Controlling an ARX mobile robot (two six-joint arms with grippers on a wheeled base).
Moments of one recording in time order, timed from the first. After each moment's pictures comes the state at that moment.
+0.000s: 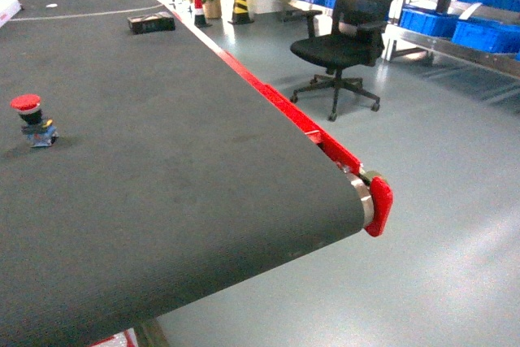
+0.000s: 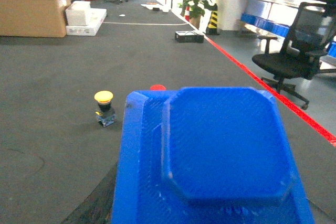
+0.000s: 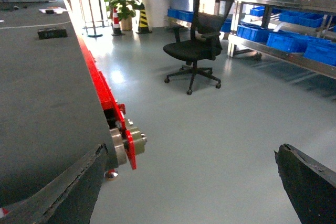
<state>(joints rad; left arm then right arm) -0.38 0.20 0.19 -0.01 -0.61 -0.07 0.00 0.01 0.01 -0.01 0.00 0.00</state>
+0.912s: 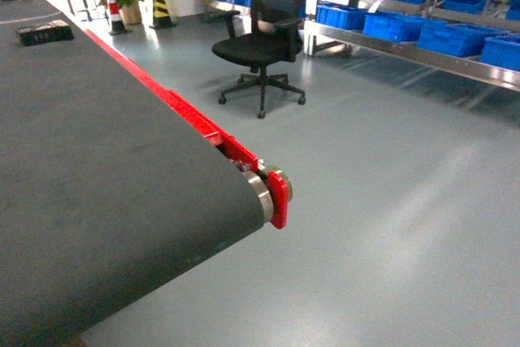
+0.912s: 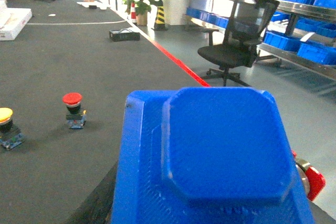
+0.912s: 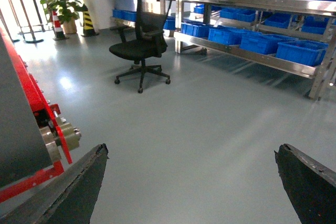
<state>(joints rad) -0.38 0.20 0.19 -0.01 -0.61 -0.07 0.00 0.01 0.01 -0.01 0.00 0.00</state>
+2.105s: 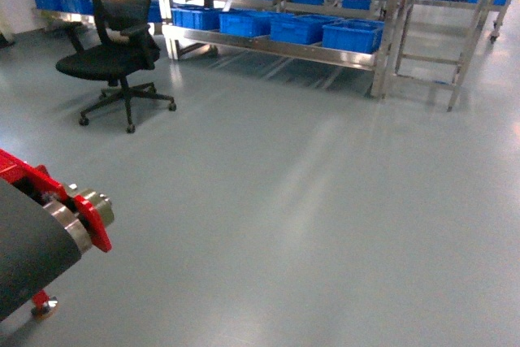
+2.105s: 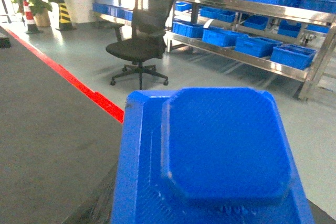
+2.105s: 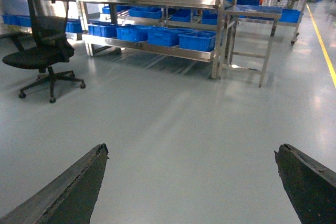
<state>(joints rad) -0.38 0.20 0.19 -0.01 -0.61 -0.07 0.00 0.01 0.01 0.00 0.00 0.00</state>
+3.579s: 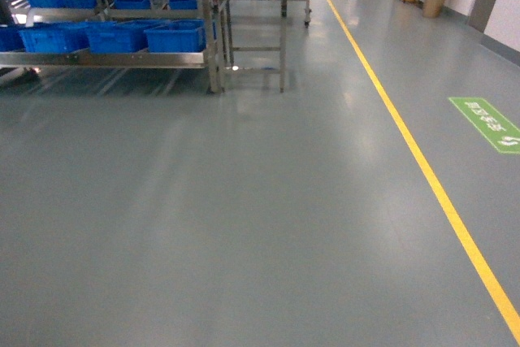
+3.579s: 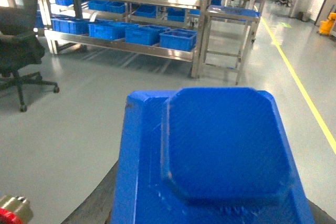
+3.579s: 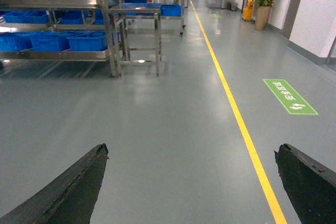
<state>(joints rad) -0.38 0.20 0.19 -0.01 -0.61 -0.07 0.00 0.01 0.01 0.00 0.00 0.00</state>
